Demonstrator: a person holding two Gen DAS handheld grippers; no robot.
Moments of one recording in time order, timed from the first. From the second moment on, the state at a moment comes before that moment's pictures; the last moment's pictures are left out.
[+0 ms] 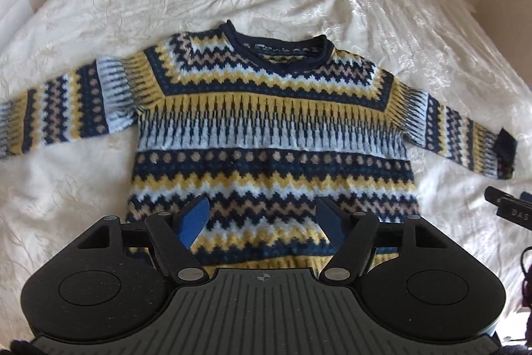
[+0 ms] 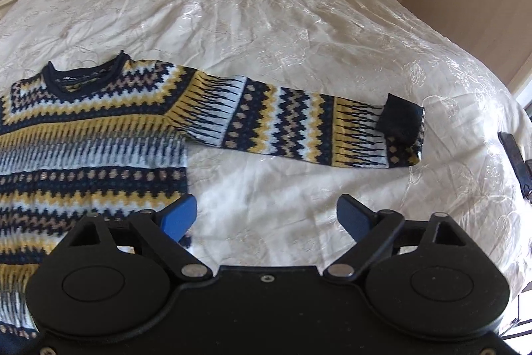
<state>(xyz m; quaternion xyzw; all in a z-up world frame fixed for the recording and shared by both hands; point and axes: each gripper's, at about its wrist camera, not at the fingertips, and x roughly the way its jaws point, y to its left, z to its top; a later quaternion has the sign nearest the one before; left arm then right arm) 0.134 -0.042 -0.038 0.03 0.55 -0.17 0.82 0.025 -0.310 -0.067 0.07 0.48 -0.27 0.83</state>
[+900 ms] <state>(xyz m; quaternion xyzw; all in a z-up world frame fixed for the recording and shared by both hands) 0.105 -0.110 -0.043 0.04 0.57 -0.04 0.82 0.052 -0.499 -0.181 -0.10 0.49 -0.31 0.81</state>
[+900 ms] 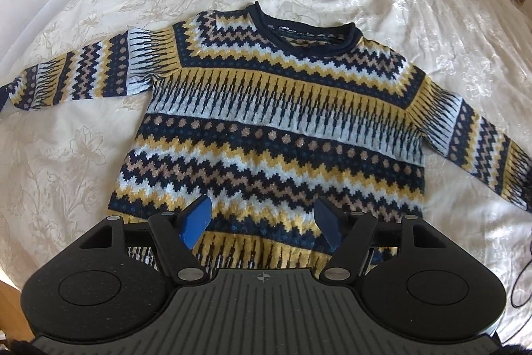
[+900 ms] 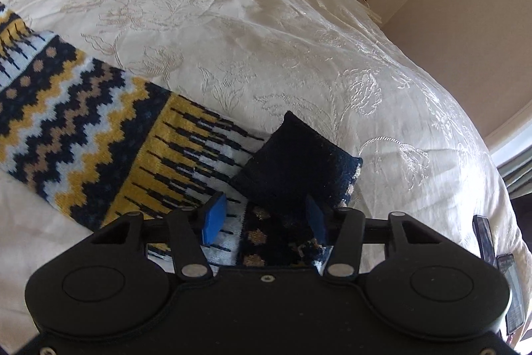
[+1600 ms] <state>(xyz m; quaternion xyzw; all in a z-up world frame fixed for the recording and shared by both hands) 0.126 -0.060 -0.046 0.04 0.55 -0.08 0.83 0.071 -0.422 -0.039 0.10 0.36 -0.22 0.90</state>
